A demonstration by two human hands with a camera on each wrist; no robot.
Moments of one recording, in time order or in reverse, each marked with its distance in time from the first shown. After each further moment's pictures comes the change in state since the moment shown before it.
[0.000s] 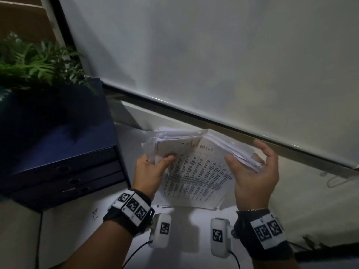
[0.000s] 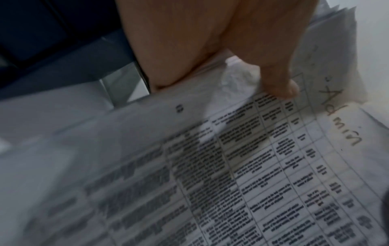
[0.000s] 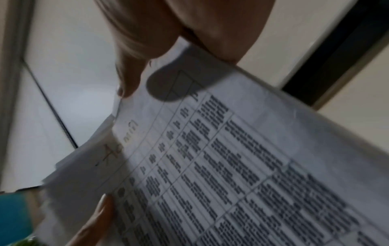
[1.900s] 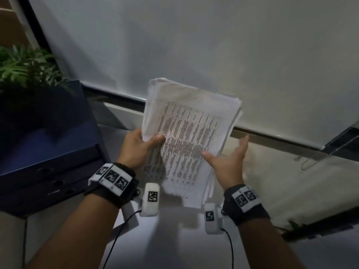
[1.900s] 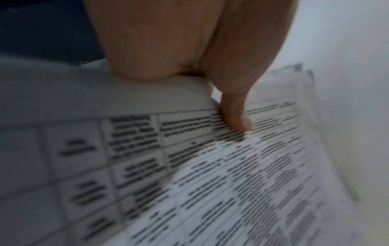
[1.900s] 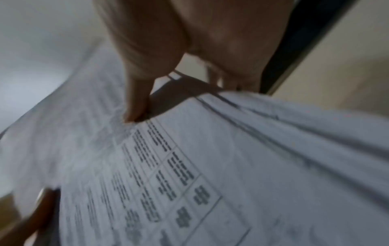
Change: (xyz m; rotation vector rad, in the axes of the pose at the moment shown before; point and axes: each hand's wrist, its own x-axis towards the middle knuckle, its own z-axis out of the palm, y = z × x) left_hand 0.017 0.057 0.023 0.234 -0.136 0.024; right_hand 0.015 0.014 -0.013 -0.289 -0.081 0.332
